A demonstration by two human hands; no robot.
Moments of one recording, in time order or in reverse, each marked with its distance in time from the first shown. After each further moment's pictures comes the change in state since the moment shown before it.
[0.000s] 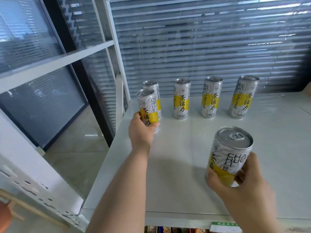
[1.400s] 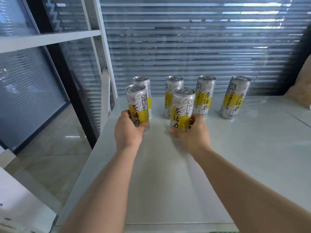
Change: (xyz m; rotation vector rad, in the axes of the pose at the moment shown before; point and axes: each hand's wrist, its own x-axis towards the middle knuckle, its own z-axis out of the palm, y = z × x) left_hand 0.014 -0.015 0.006 0.070 -0.002 0.083; right_hand 0.123 -0.018 0.100 0.002 -0.125 0.039
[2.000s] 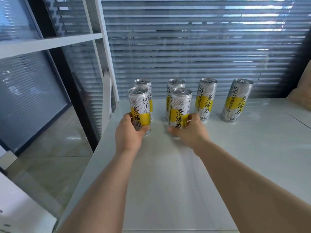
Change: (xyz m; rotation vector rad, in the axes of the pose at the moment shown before) left_hand -0.001 -0.003 -0.004 -0.029 -0.059 0.038; right_hand 0.018 -0.015 -0.002 -0.164 -0.147 0.058
